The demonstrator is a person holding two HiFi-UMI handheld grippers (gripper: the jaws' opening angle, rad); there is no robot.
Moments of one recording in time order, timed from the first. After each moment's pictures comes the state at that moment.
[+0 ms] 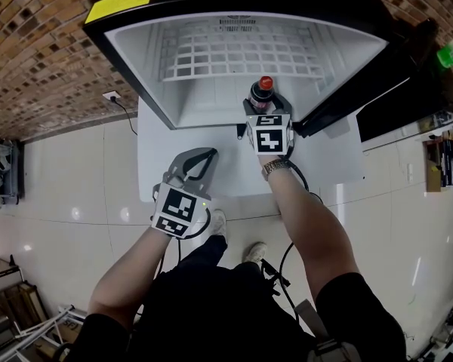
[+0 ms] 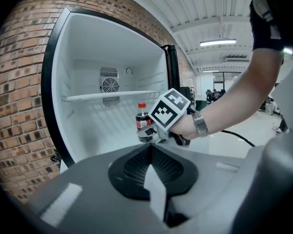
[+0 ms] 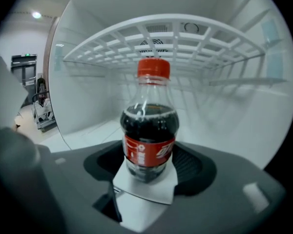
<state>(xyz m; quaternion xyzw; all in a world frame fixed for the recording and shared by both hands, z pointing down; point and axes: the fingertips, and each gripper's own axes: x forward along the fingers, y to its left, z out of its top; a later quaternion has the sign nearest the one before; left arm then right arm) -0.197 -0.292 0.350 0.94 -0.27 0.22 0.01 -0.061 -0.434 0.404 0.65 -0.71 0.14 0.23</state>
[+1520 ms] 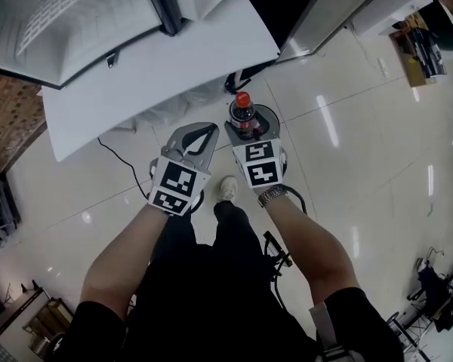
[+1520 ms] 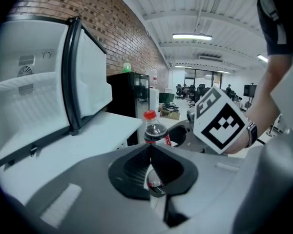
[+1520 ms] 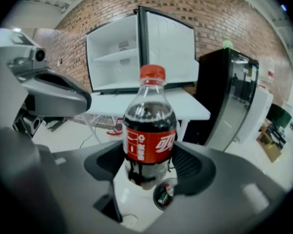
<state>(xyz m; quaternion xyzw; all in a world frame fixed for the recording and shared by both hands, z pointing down) 0.057 -0.011 0.431 0.96 -0.10 0.27 0.02 0.114 -0.021 0.500 0.66 -0.67 0.25 0.23</state>
